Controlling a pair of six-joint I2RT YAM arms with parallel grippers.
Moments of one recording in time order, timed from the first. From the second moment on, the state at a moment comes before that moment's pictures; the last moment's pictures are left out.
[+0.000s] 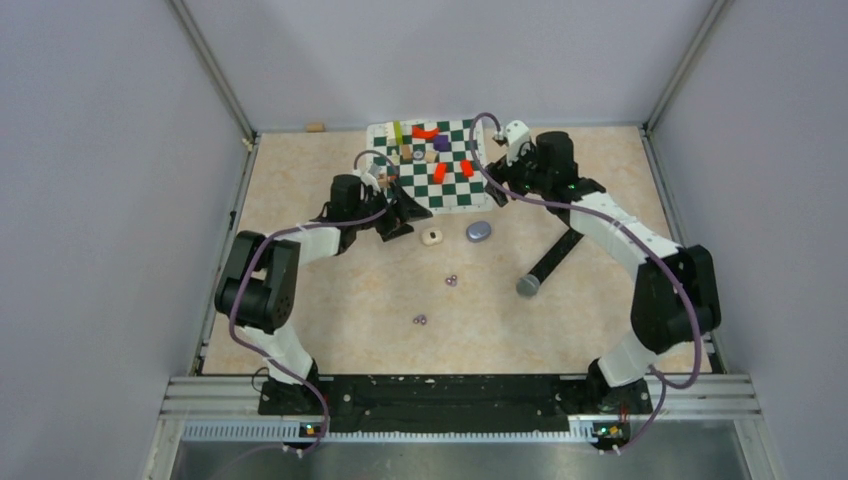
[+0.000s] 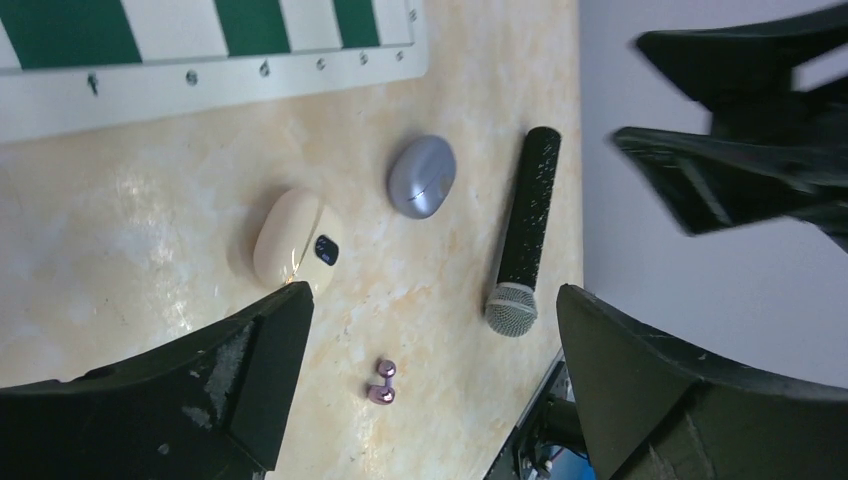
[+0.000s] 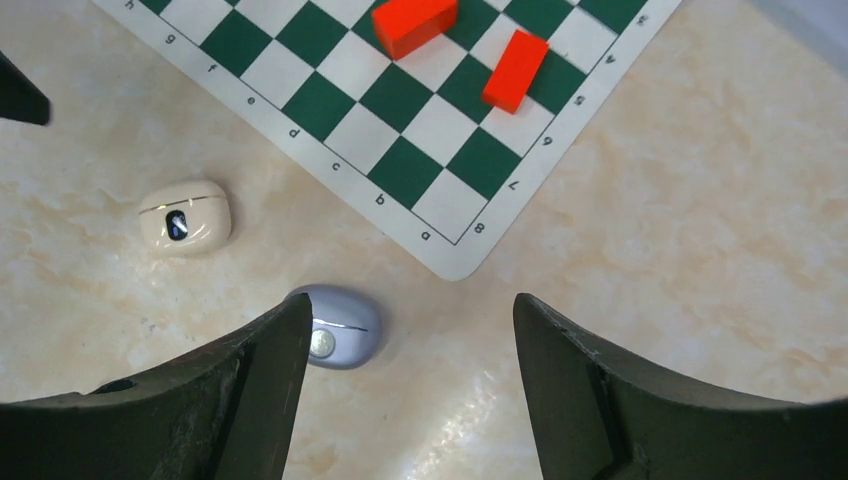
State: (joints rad) left arm -0.26 1.73 0.91 0.32 0.65 -0.85; right arm 0.34 1.63 1.23 -0.12 -0.29 -0.26
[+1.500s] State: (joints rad) left arm -0.22 1.63 0.91 0.39 0.66 -0.84; right arm 0.41 2.00 1.41 -0.52 -0.31 -0.30
